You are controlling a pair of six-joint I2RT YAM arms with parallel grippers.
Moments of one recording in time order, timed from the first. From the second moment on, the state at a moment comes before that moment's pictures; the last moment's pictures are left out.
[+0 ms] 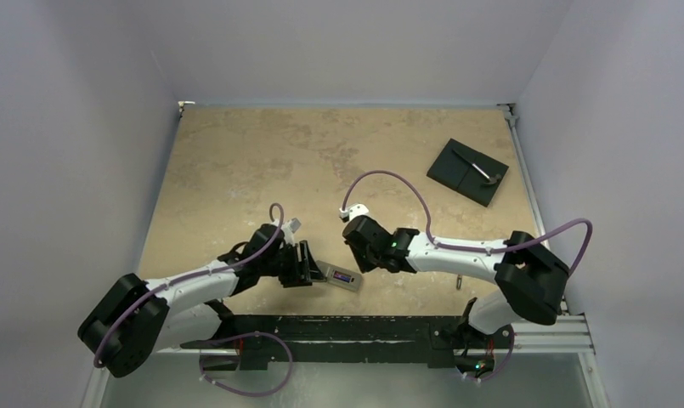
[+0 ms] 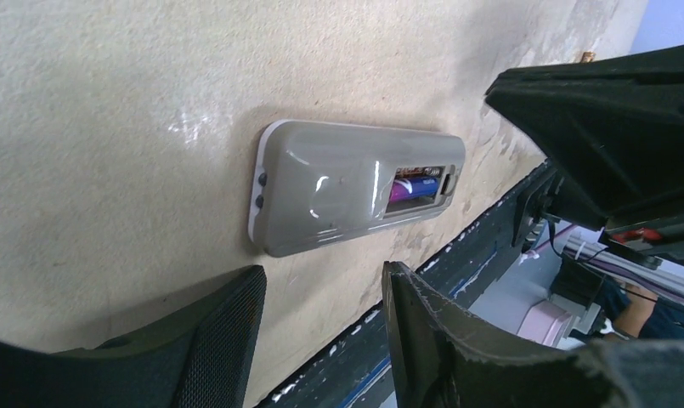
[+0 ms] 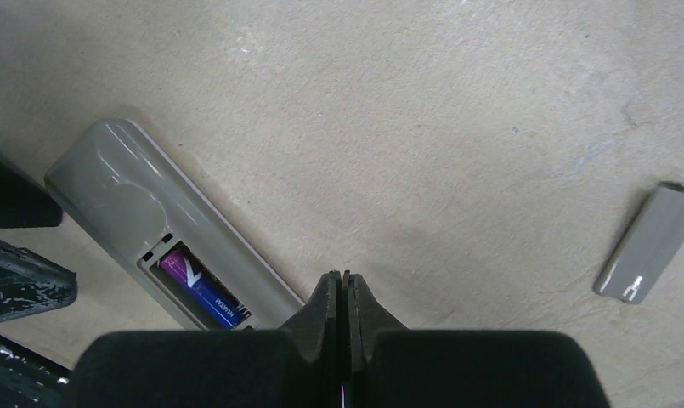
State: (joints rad) left arm -0.65 1.11 0.28 0.01 0.38 -0.89; right arm 1.04 1.49 0.84 -0.36 0.27 0.46
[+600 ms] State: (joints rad) left arm -0.66 1.29 0.35 0.15 0.41 -0.90; right arm 1.04 1.52 0.76 -0.26 0.12 0.43
